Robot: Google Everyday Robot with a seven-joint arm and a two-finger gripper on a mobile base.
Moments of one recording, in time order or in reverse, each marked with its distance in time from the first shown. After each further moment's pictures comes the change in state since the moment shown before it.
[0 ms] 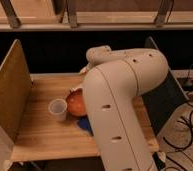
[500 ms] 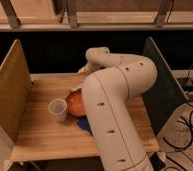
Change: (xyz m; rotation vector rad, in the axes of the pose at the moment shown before) arm -0.004 0.004 0.050 -0.026 0.083 0.056
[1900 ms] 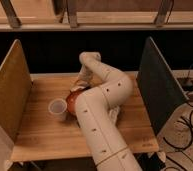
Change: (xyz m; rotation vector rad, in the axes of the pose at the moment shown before) arm 0.019 0.015 0.076 0.084 0.197 -0.053
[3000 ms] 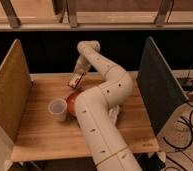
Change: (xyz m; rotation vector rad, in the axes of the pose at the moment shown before) arm -0.059 0.055 -0.084 -0.096 -0.223 -0.090
